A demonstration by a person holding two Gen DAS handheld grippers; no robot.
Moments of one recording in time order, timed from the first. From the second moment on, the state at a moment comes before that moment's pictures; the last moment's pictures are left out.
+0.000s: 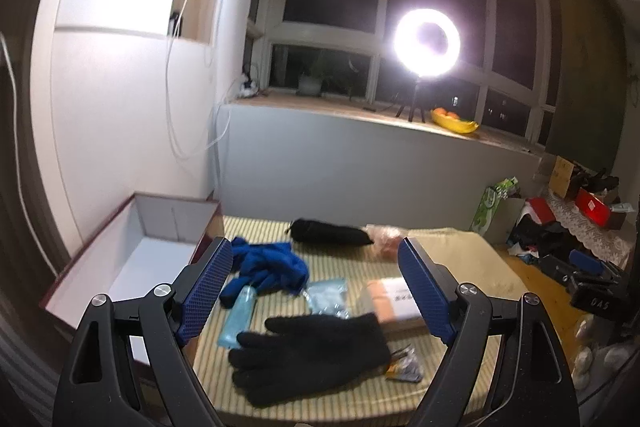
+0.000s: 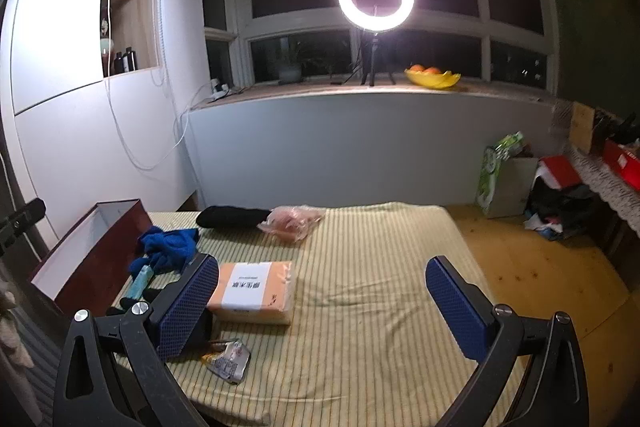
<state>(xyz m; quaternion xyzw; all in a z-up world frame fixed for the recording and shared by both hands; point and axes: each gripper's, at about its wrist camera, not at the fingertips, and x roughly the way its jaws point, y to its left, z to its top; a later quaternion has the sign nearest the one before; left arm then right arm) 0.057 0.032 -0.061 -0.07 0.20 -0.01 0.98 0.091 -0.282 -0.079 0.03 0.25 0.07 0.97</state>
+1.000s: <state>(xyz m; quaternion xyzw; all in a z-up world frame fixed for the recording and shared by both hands) 0.187 -0.037 -0.165 -0.05 0.42 -0.19 0.89 0.236 -0.279 -0.182 0.19 0.47 0.24 0.83</state>
